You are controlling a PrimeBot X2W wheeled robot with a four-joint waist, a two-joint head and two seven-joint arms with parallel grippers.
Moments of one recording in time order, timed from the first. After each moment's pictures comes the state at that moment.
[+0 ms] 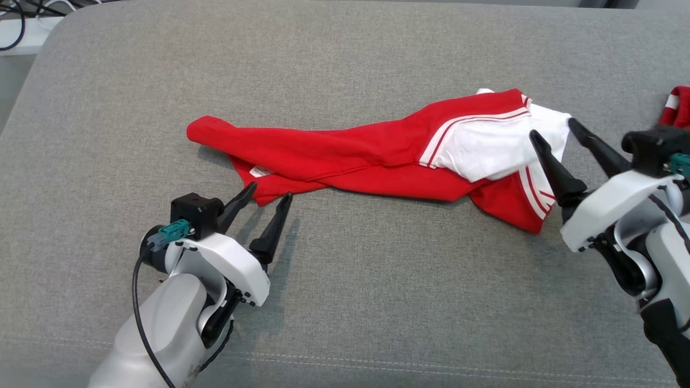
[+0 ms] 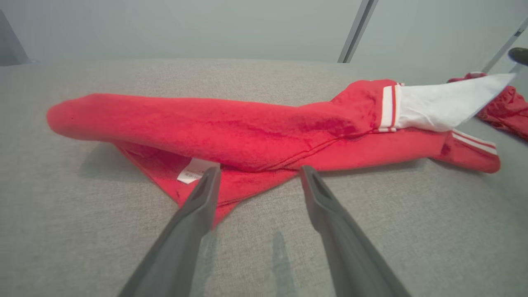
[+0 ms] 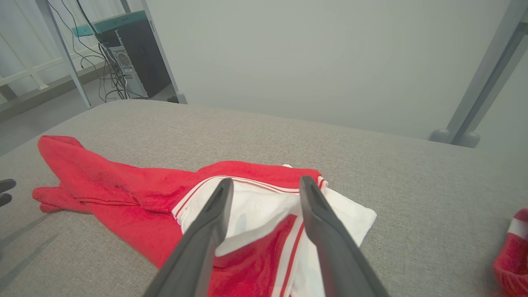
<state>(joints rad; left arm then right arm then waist) -0.60 0.20 -0.66 0.71 -0.68 -0.12 -0.25 -0.61 -0.40 0.45 0.41 0.58 0.13 -0.02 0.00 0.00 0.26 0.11</state>
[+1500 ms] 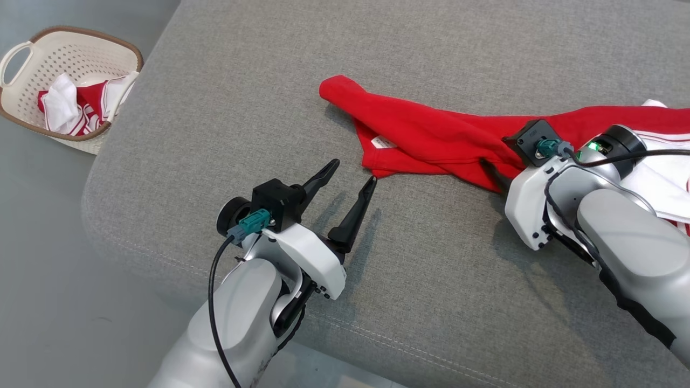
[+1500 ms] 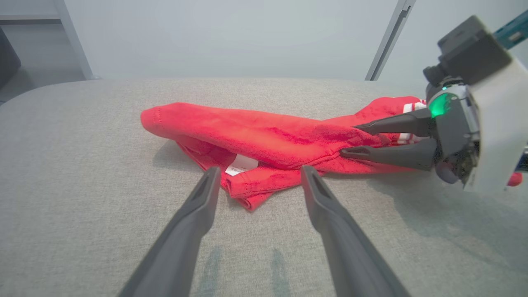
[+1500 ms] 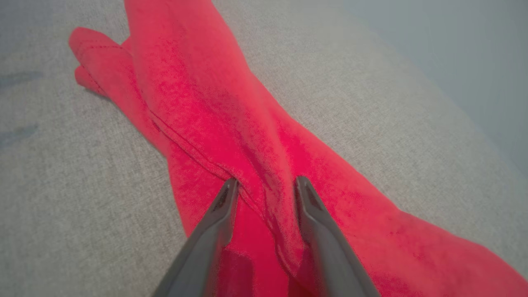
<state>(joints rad) -0.62 0.03 -0.62 0.64 -0.50 -0.13 -0.25 -0.93 -0.38 0.96 0.73 0.45 0.13 0.09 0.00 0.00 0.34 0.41</state>
